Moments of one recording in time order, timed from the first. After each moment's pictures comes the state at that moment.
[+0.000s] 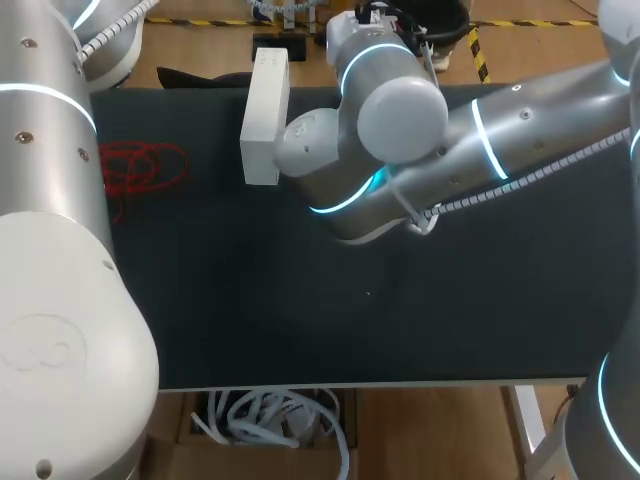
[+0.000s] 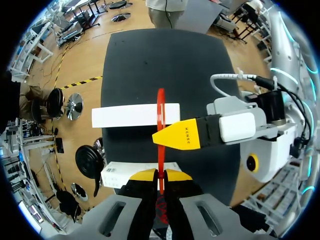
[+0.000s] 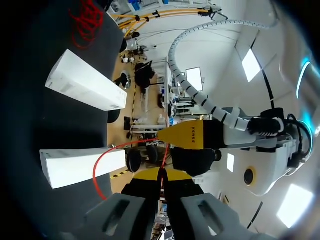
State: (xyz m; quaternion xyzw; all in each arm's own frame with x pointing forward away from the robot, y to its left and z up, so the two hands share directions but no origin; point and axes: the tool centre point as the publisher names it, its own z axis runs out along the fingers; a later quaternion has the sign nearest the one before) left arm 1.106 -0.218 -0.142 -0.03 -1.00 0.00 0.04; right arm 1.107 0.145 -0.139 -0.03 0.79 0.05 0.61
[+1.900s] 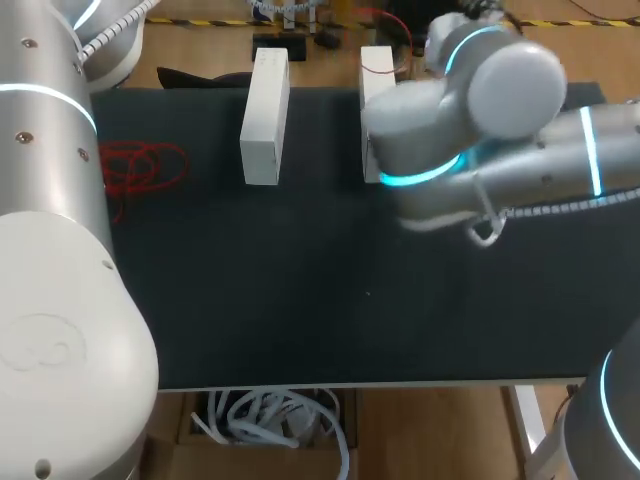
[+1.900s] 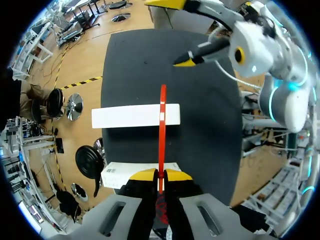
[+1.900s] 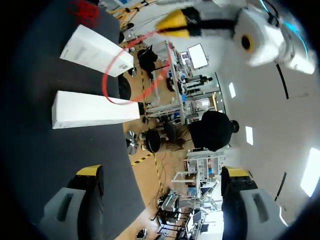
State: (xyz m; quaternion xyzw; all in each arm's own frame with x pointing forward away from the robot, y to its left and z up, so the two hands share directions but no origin) left arm 1.106 -0.219 -0.142 -0.03 -1.00 0.00 0.04; right arm 1.104 -0.022 -0.166 0.08 0.83 0.06 0.55
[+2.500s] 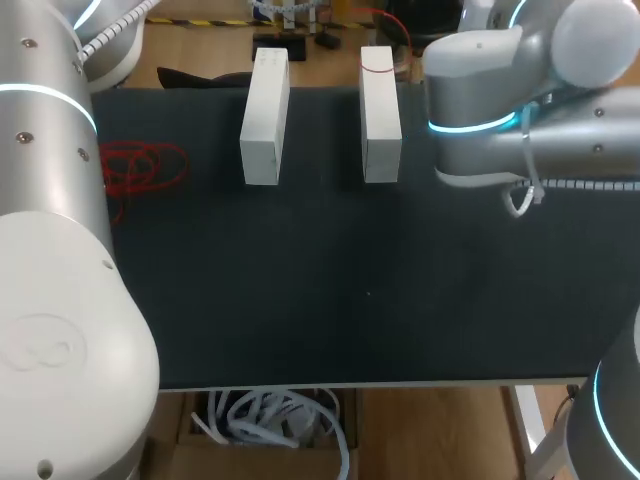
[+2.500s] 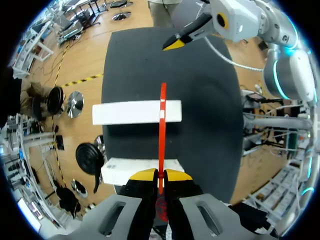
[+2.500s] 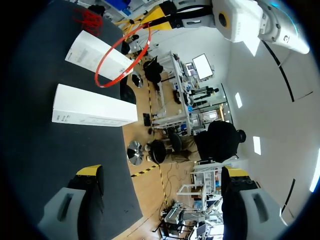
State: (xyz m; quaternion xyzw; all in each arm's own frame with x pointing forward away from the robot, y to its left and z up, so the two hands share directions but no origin) left arm 1.111 -0.206 -0.145 -0.02 -1.00 -0.02 0.04; right arm 1.126 -0.043 -0.158 0.04 0.85 0.11 0.52
